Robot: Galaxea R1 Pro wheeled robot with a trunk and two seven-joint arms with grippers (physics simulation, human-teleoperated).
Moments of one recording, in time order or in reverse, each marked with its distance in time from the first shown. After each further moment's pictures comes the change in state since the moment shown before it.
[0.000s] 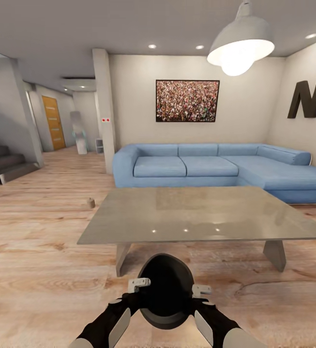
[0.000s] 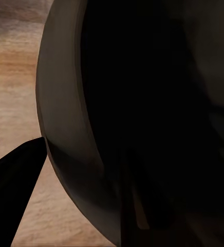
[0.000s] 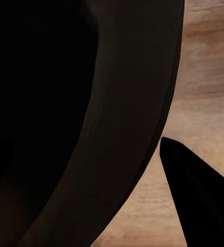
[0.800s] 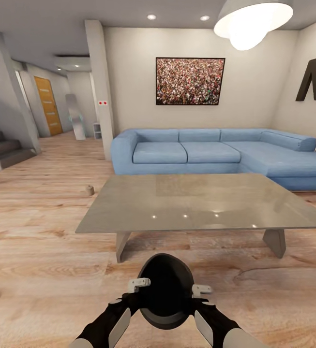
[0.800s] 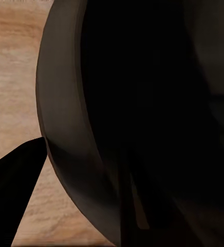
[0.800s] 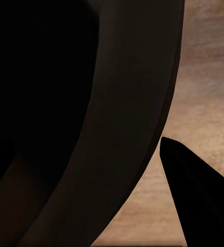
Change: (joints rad) left arm 0.000 0.000 -0.001 0.000 0.002 0.000 0.001; right arm 0.000 0.000 0.000 0.001 0.000 0.000 0.001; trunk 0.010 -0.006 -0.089
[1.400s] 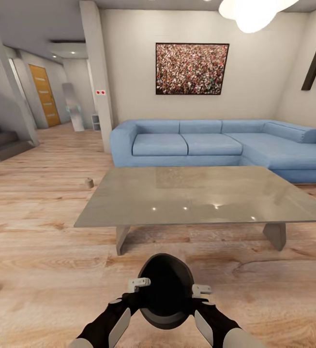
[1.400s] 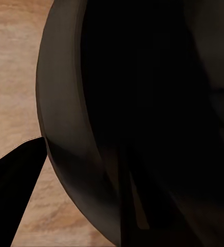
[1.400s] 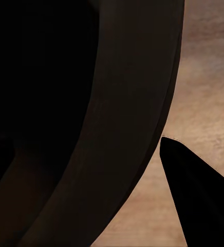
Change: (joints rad) left arm 0.000 0.000 0.001 -0.001 -0.002 0.000 -0.001; right arm 0.000 0.000 0.000 -0.002 0.000 0.000 0.000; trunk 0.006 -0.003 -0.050
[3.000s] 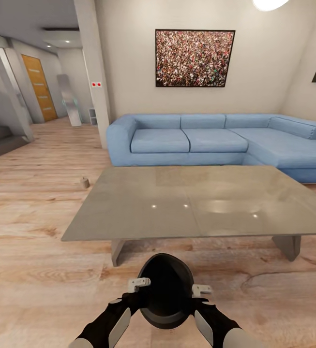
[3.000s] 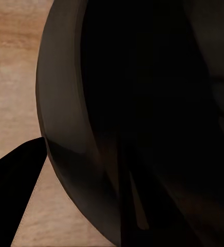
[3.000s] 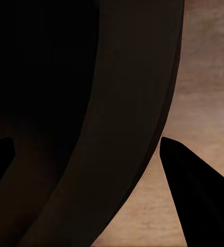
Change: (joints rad) left arm 0.000 0.000 0.001 -0.001 -0.001 0.000 0.000; right arm 0.000 0.000 0.000 -0.001 0.000 0.000 0.000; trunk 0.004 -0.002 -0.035
